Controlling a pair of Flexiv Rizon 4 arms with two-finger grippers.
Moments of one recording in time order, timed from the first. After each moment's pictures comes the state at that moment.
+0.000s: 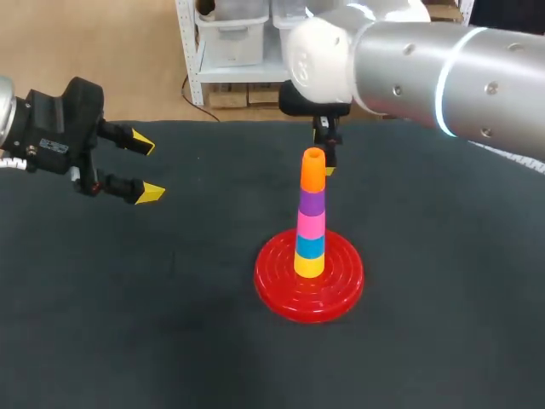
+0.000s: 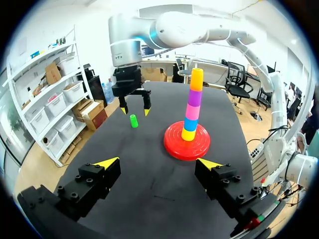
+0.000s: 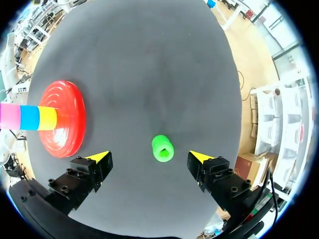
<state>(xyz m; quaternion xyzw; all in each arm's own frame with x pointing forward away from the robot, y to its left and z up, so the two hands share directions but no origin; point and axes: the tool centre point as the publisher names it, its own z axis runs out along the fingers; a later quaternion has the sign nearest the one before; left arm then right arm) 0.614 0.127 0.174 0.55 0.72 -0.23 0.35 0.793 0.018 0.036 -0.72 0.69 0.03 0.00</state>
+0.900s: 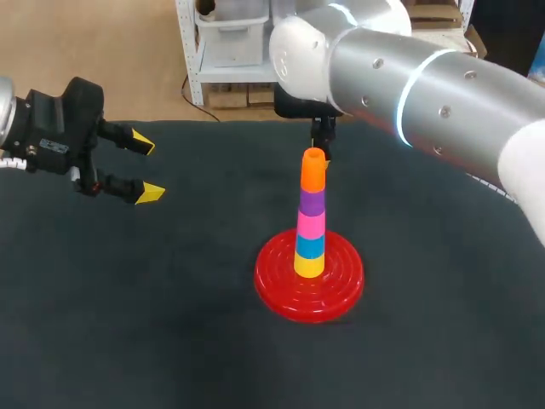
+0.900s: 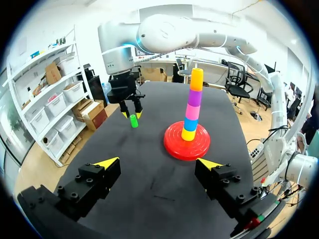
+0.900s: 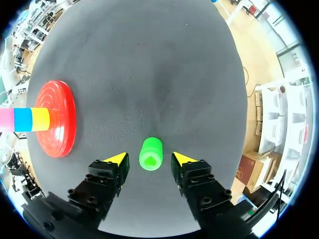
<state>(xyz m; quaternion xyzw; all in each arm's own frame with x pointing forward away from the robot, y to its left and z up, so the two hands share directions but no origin) 0.614 0.127 0.174 0.55 0.72 -0.23 0.35 0.806 0.021 0.020 -0.72 0.70 0.03 -0.02</state>
